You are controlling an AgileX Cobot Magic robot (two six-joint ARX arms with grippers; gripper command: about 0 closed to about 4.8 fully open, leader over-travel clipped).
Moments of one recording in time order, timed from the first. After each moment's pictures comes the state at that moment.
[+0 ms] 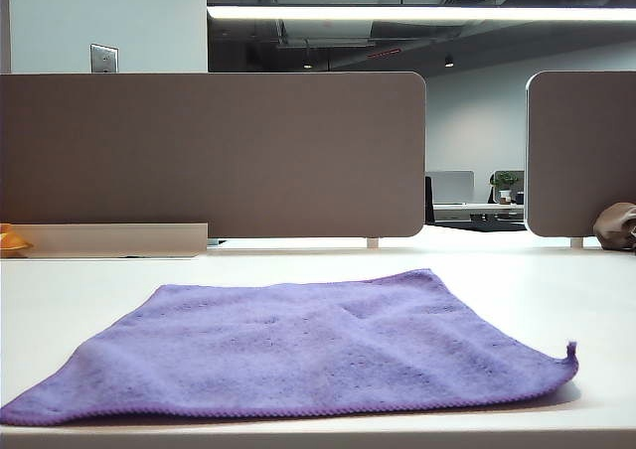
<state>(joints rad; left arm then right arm) 0.10 0.64 0.41 -0.41 0.72 -0.64 0.01 0.28 0.27 -0.29 -0.60 0.53</state>
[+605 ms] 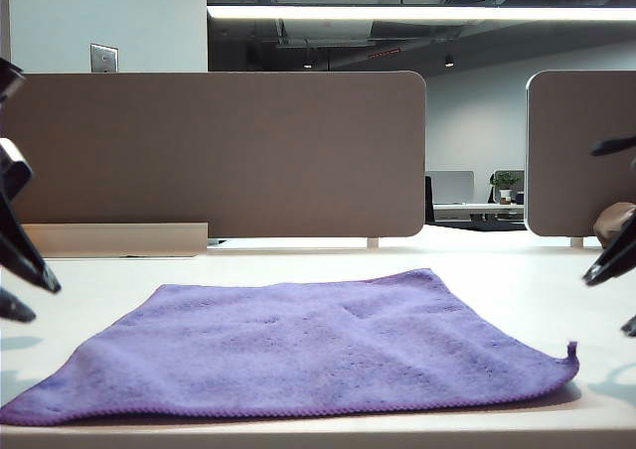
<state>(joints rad) -0.19 1.04 0.41 -0.42 0.75 -0.55 0.08 0.99 0.33 -0.33 -0.83 0.50</state>
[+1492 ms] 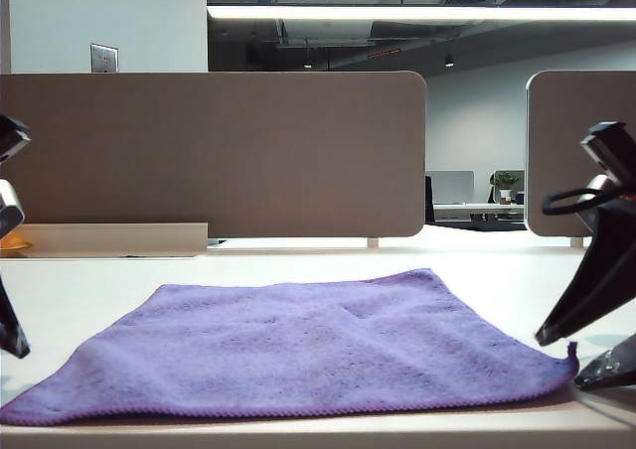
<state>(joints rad) -0.21 1.09 0.41 -0.48 0.62 -0.53 0.21 1.21 0.34 -0.13 -0.73 0.52</state>
